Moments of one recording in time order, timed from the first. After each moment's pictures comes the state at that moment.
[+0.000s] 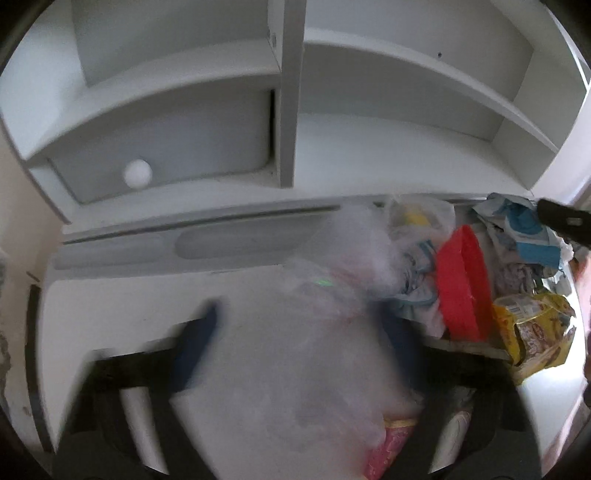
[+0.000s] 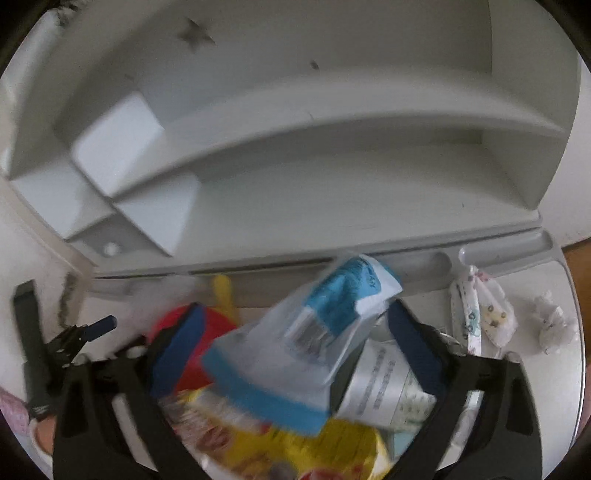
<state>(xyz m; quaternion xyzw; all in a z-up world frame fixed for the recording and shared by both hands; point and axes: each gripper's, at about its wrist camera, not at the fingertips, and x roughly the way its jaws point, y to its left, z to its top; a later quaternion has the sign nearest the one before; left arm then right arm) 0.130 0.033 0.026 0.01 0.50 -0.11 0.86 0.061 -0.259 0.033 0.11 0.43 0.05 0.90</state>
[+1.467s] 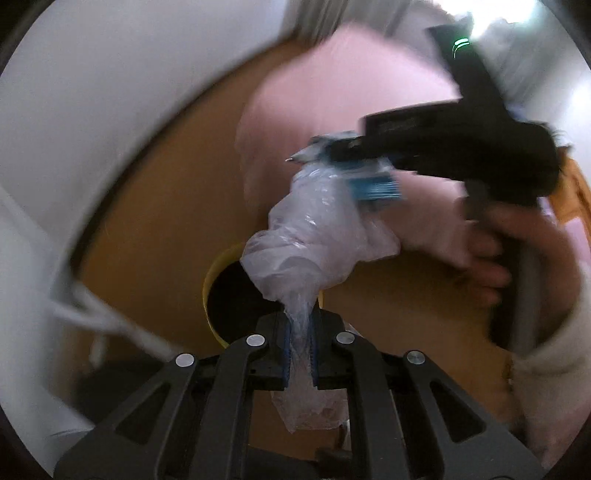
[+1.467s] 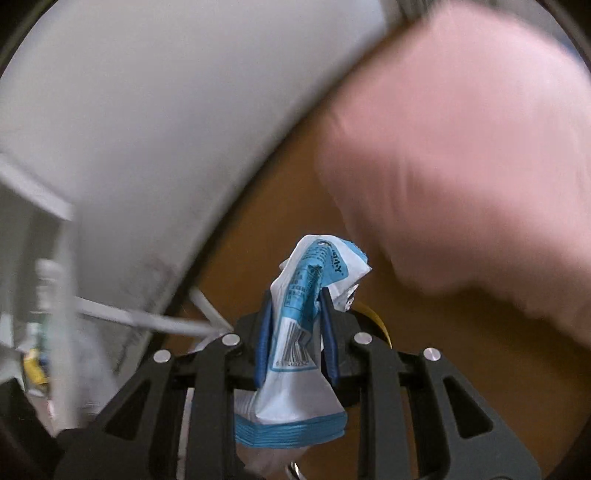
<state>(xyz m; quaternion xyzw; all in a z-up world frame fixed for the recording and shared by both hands) -0.255 -0.531 -0.092 0.27 0.51 -0.54 0.61 -0.397 -0.726 -0.219 0.44 0.37 -0.26 0.77</state>
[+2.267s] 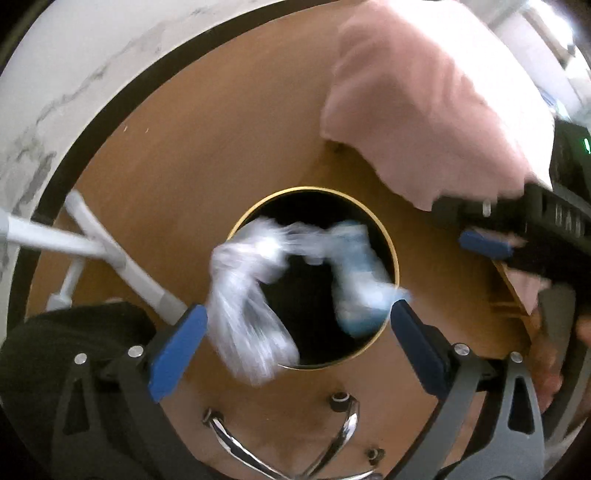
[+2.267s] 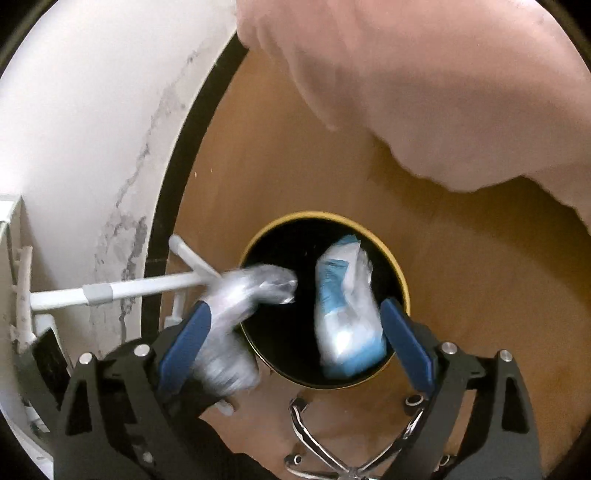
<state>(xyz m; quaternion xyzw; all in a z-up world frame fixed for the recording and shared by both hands) -0.214 -0.557 -0.231 0.25 0.60 -0.43 0.62 -0.381 -0.753 -0.363 0.53 0.43 -0.21 0.70</state>
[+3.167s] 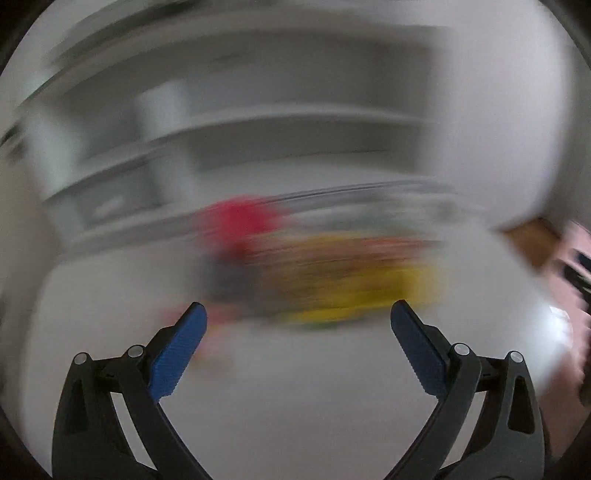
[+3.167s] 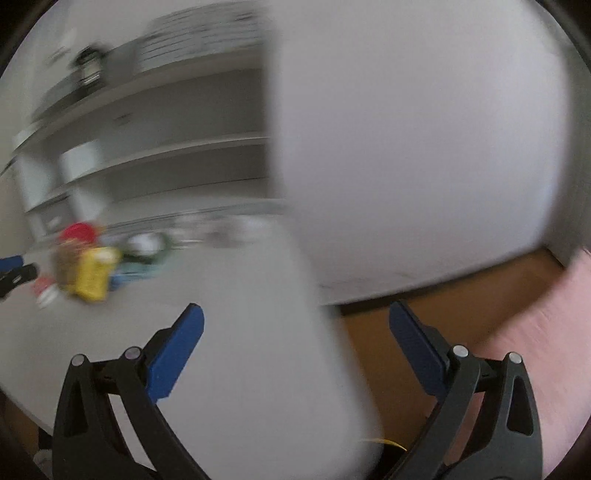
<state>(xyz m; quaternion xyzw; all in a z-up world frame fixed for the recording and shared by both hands) -0.080 -0.090 0.078 0.05 0.36 -0.09 0.93 -0.241 -0.456 -0.020 0.02 0.22 -0.06 0.97</state>
